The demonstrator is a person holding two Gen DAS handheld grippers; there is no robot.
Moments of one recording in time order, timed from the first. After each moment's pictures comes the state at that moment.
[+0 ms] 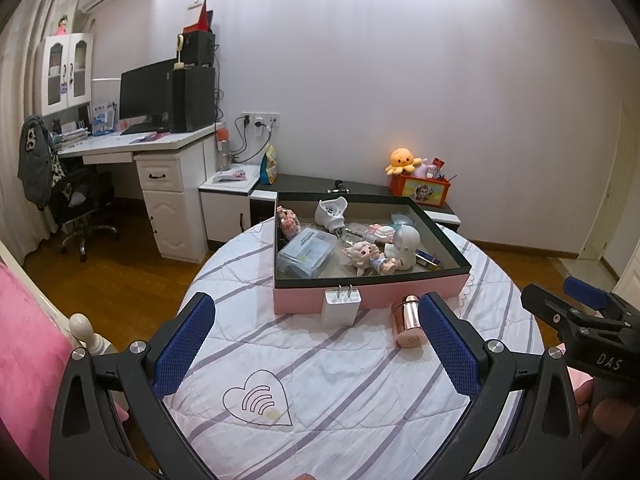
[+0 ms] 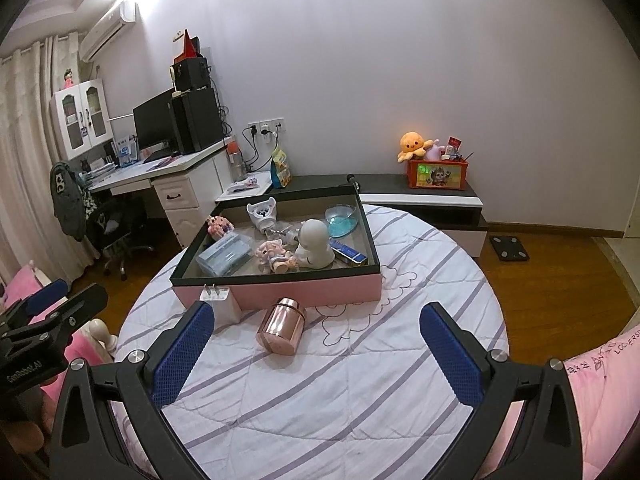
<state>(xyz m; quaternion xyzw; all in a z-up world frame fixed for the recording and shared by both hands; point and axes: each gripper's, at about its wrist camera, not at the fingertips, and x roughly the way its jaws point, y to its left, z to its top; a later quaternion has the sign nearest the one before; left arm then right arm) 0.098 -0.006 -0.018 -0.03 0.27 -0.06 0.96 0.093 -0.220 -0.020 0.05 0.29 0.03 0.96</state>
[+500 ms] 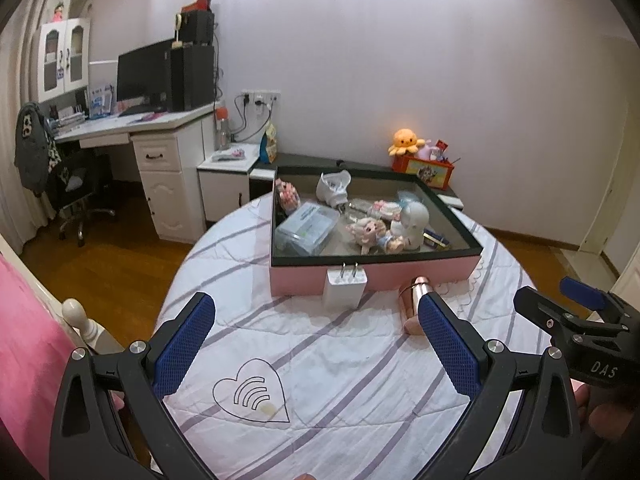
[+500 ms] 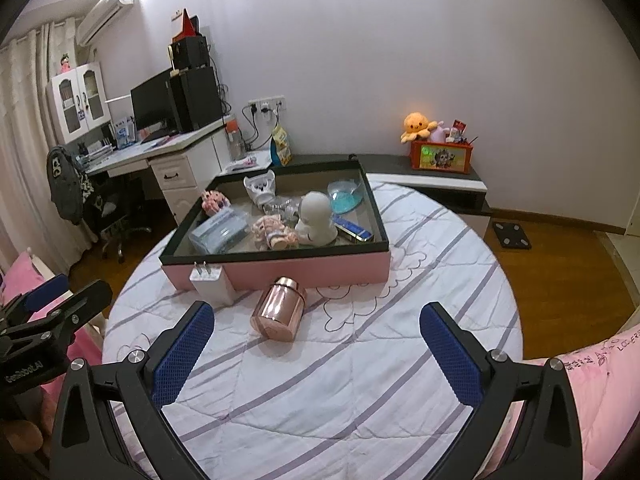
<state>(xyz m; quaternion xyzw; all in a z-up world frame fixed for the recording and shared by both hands) 0.120 -0.008 -0.045 -0.03 0.31 -0.06 0.95 0.112 -0.213 -0.043 0.04 0.33 0.03 0.94</state>
